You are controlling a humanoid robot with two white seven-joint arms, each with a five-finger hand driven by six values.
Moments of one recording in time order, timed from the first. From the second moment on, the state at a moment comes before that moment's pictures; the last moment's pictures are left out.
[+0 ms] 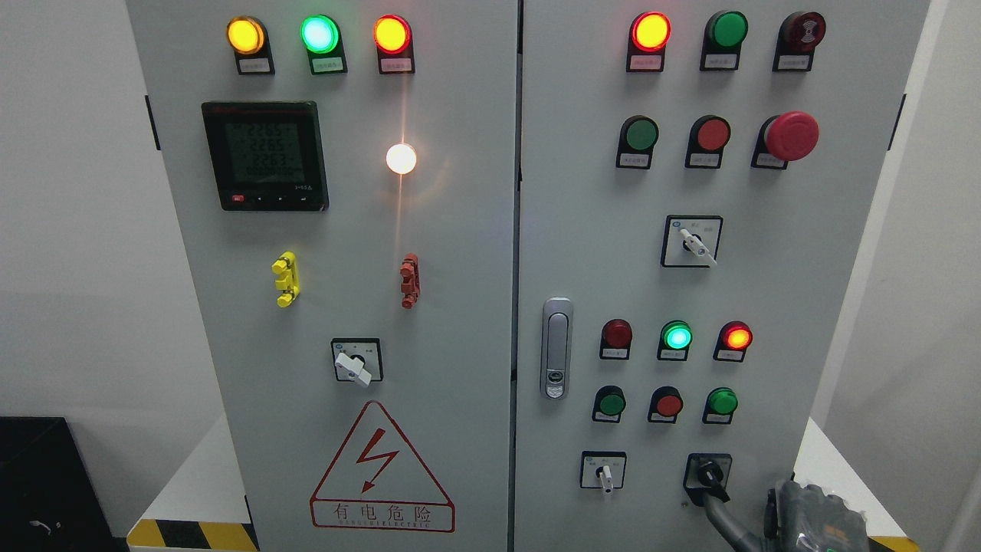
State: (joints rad) left arm 0.00 -0.10 -0.07 -0.07 0.08 -0.09 0.02; right arm -0.25 0.13 -0.23 -1.70 1.44 0.23 0.22
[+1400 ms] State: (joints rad) left arm 0.00 -0.10 -0.07 -0.07 0.08 -0.09 0.02; right arm -0.26 0.13 -0.24 -1.71 1.42 0.22 0.23
